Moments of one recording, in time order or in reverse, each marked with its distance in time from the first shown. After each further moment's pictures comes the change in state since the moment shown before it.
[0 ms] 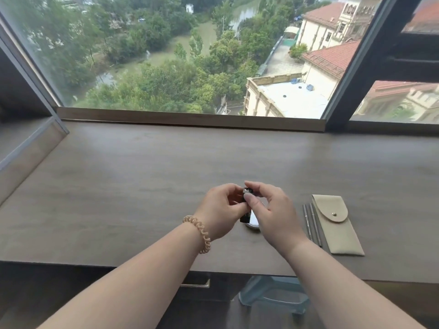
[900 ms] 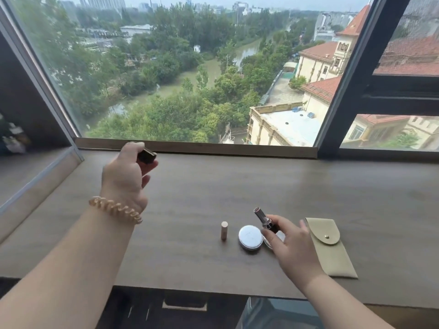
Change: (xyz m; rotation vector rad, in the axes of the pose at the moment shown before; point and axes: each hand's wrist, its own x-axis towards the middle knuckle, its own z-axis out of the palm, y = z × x) left_hand -0.025 0.092 -0.130 -0.655 0.763 -0.103; right_hand -0.027 0.019 -0.049 -0.193 0.066 -0.092
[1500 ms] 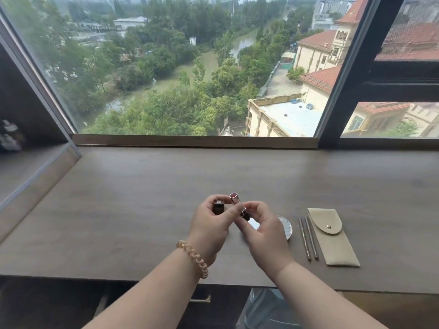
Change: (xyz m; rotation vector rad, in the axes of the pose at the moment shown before) left_hand -0.080 -0.117 0.034 0.136 -0.507 -0.109; right_hand 0.000 -0.041 0.042 0.468 -0.046 0.103
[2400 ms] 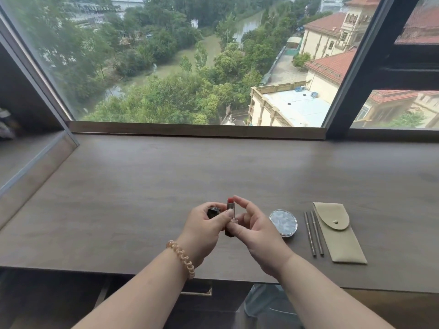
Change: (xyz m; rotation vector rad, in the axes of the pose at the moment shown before) left_hand 0.021 -0.029 -0.030 0.122 -0.080 0.004; right_hand 0.009 0.019 0.011 0.393 -0.317 0.305
